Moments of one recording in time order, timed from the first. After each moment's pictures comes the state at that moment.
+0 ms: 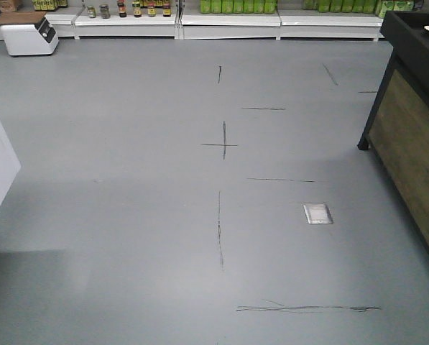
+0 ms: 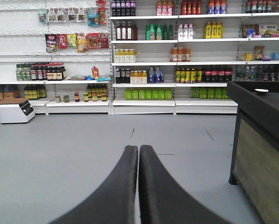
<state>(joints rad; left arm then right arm) 0.05 -0.01 0.02 0.09 0.15 -0.22 0.03 -0.01 0.03 -0.06 0.00 0.07</state>
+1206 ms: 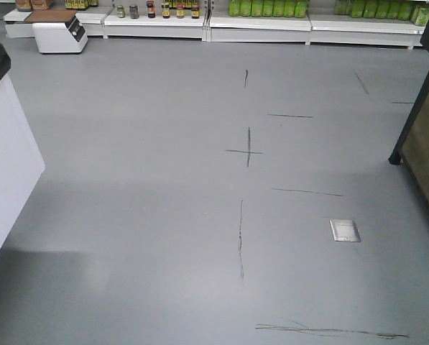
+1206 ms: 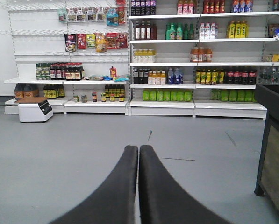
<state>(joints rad) 0.05 -0.01 0.02 0.09 0.15 -0.22 0.03 -0.01 0.03 -0.06 0.00 0.07</state>
